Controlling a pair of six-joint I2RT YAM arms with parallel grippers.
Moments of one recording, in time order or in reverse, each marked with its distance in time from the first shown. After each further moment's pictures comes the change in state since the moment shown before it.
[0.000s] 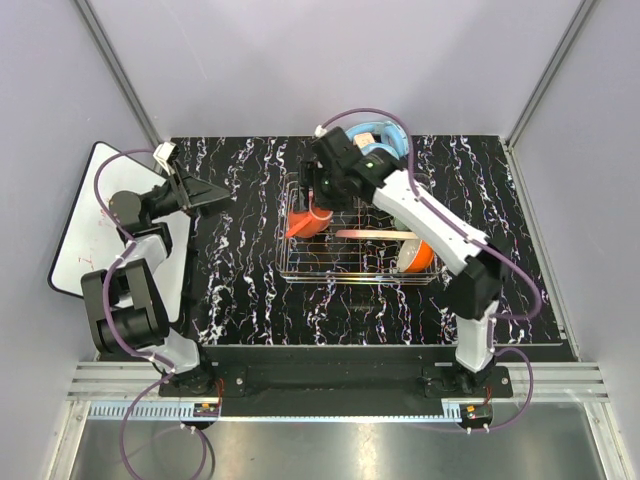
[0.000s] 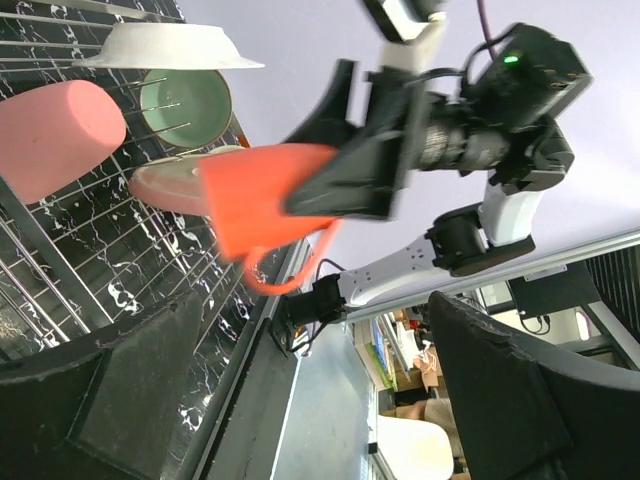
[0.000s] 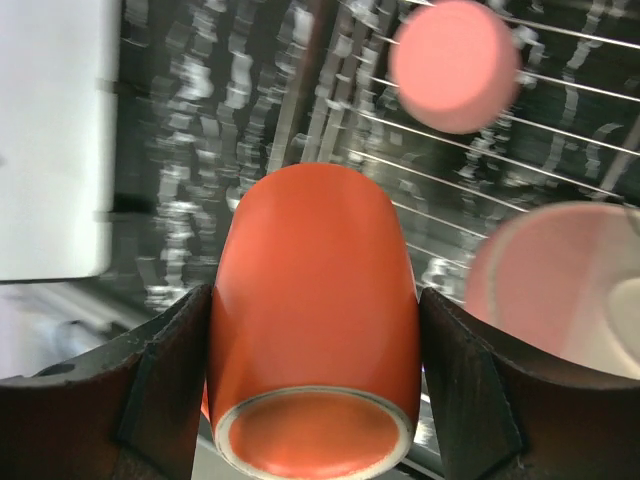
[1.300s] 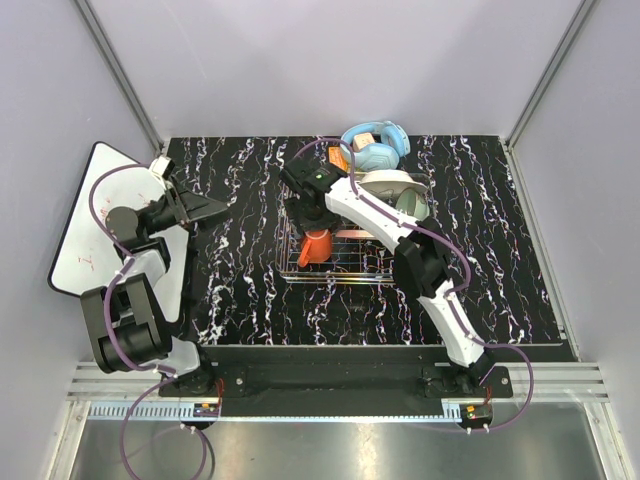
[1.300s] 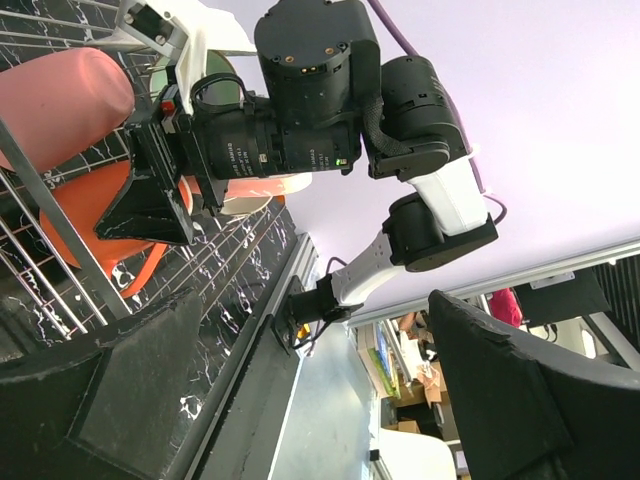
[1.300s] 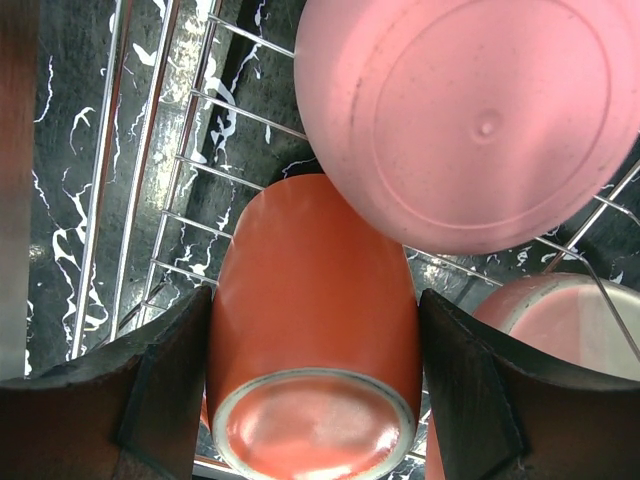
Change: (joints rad) left arm 0.050 -0.094 -0.128 0.001 0.010 0.023; right arm 0.046 0.468 0.266 -0.224 0.173 -0.231
